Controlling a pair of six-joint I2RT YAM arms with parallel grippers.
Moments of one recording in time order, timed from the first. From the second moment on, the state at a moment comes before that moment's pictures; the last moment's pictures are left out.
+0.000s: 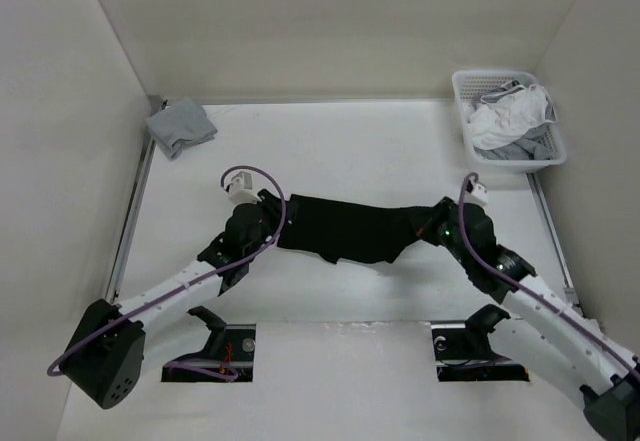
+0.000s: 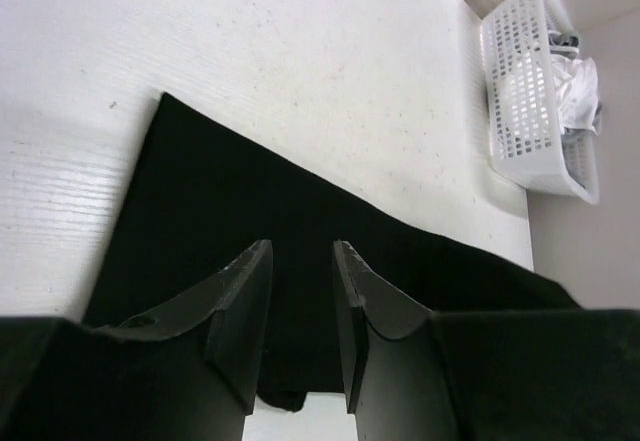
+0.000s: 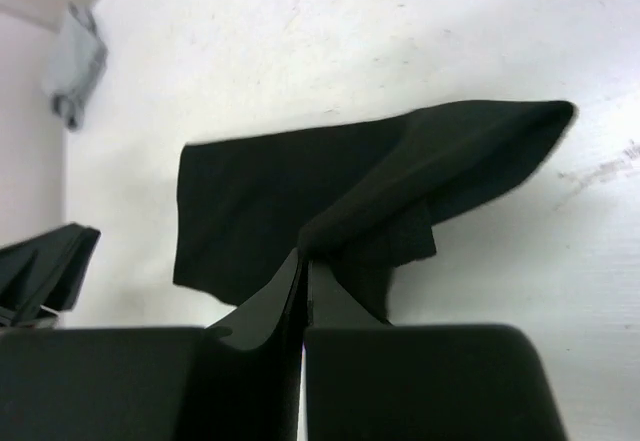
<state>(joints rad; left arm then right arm) -0.59 1.02 0.39 0.31 -0.25 -0.92 0.54 0.68 0.47 -0.22 0.21 0.90</state>
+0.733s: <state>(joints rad) -0.18 0.68 0.36 0.16 -0.04 -0.93 1.04 1.90 1.46 -0.36 0.32 0.69</state>
